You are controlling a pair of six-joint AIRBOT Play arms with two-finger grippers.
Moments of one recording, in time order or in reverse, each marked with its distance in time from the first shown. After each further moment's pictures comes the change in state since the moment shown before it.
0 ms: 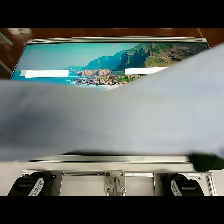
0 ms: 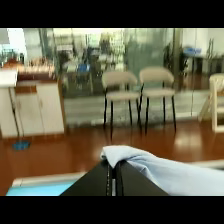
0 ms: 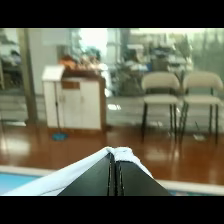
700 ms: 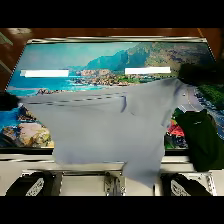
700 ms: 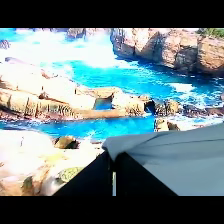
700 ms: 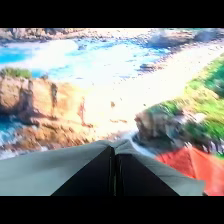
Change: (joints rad) left arm 0.000 -0.302 -0.715 0.113 -0.036 -0.069; right arm 0.002 -0.582 -0.364 0.015 0.122 0.116
